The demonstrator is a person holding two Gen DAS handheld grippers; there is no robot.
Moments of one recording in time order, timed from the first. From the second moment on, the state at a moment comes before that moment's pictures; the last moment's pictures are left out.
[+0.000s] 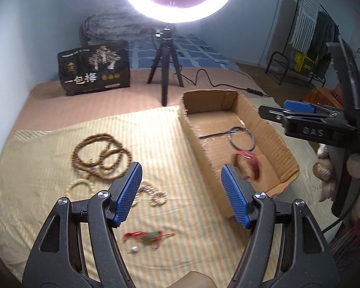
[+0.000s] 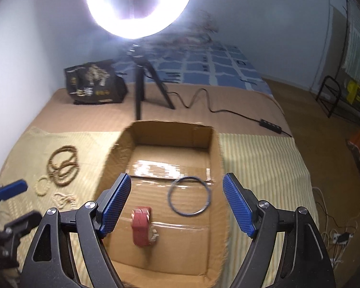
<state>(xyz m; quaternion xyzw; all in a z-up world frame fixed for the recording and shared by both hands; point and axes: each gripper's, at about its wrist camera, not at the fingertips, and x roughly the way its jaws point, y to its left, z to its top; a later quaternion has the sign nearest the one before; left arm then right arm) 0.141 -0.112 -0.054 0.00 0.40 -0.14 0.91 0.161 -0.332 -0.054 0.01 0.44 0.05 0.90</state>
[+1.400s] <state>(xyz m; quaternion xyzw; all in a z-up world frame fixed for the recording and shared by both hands) 0.121 -0.010 -0.155 -0.03 0.53 -0.12 0.84 0.093 -0.152 -0.151 -0.09 0.53 0.28 0.80</state>
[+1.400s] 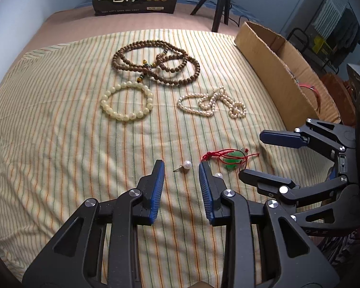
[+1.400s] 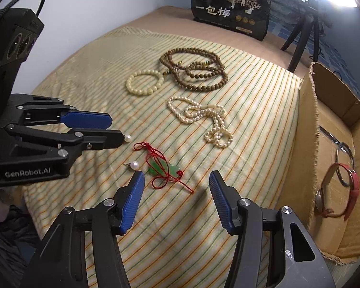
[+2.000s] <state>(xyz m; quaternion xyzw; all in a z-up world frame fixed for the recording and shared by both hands) 0.135 -0.018 -0.172 0.00 0.53 -0.12 0.84 0.101 -0.141 -0.161 -0.12 0.53 0.28 0.79</state>
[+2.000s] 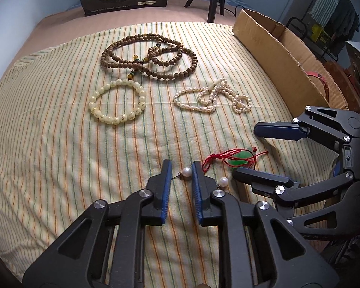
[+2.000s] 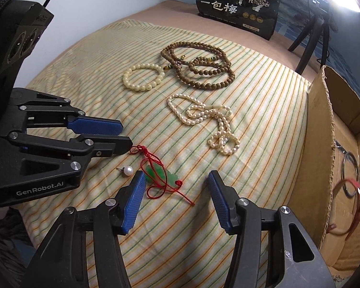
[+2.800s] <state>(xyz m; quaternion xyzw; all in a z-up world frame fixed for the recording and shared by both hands) 0.130 -0.001 -0.155 -0.03 0.51 -0.11 0.85 0.101 -0.141 -0.156 -0.12 0.52 0.28 0.80</state>
